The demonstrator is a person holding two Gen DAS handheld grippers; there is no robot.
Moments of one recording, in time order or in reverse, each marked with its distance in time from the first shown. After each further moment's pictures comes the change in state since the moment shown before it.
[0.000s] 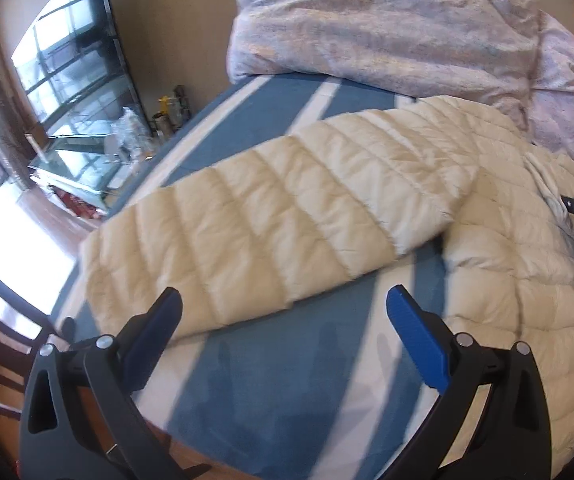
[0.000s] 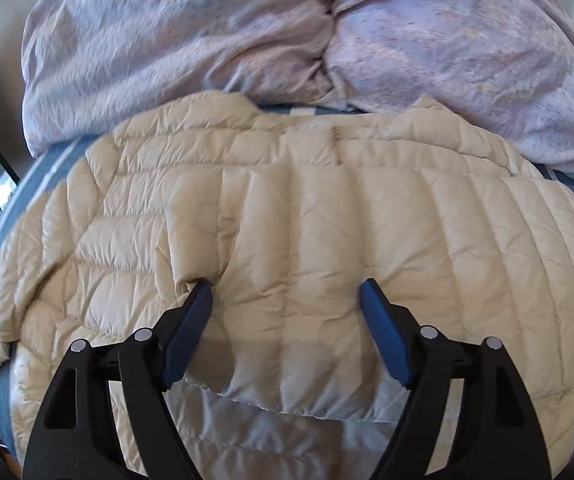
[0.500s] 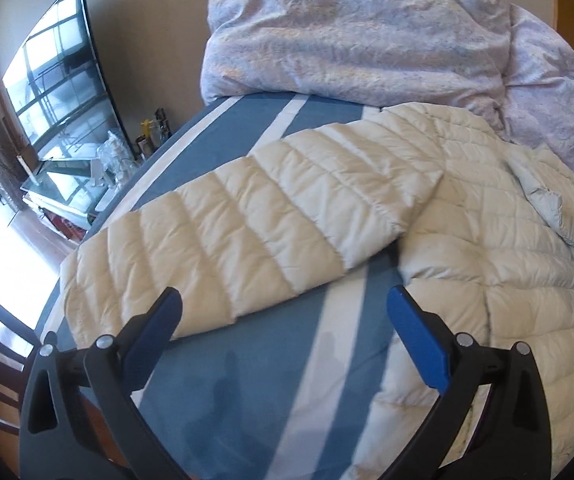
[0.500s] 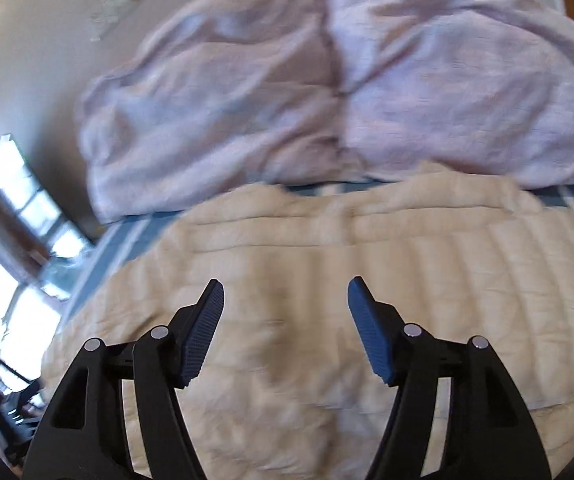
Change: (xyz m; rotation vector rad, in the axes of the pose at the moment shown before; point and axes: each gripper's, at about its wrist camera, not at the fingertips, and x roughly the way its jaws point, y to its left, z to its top) left arm -0.004 -0.038 0.001 0.050 -0.059 -0.052; right arm -0.078 -0.054 0.024 0.119 -0.165 0.214
